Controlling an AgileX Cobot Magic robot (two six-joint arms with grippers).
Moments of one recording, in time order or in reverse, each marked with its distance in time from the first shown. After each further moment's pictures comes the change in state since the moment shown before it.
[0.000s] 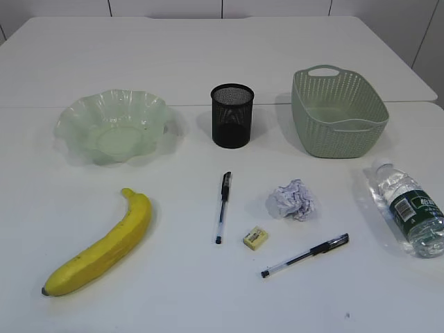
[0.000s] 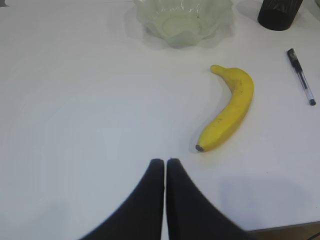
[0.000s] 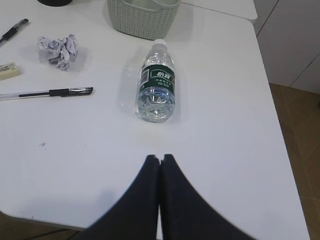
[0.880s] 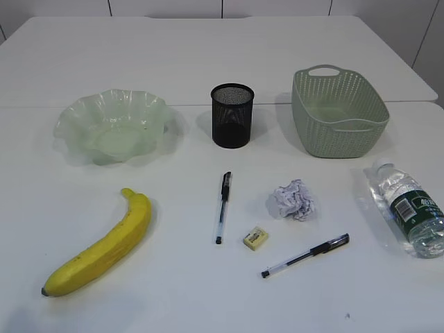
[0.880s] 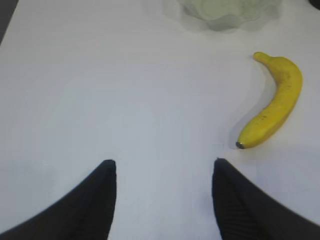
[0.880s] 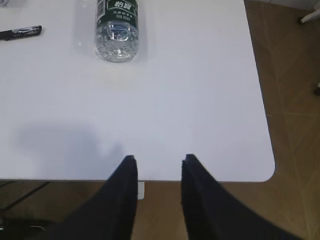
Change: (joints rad) left arm 0.000 0.251 -0.087 0.145 -0.043 -0.050; right arm 0.002 0.246 -0.069 -0.154 0.115 0.142
